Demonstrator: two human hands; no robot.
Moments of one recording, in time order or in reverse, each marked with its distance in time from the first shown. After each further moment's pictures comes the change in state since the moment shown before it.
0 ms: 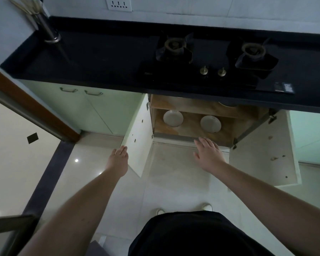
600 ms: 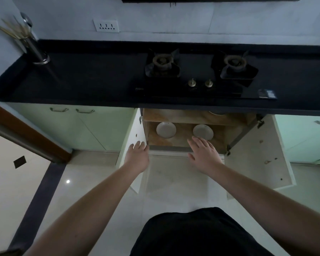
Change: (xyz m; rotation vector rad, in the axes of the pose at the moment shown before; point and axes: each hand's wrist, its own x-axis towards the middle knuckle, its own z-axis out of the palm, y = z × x) left_hand 0.031 0.035 -0.097 -0.090 0.234 0.132; right_hand 0.006 -0.013 -0.036 -0.014 0.164 -0.022
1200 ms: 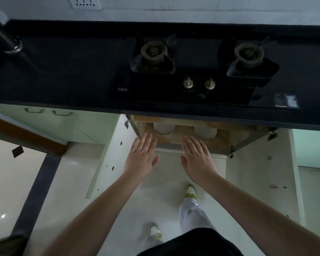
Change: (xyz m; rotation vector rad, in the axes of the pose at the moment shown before) left_hand 0.112 0.058 -0.039 -0.069 0.190 0.006; right_hand 0.092 0.072 0.009 0.090 0.055 -0.096
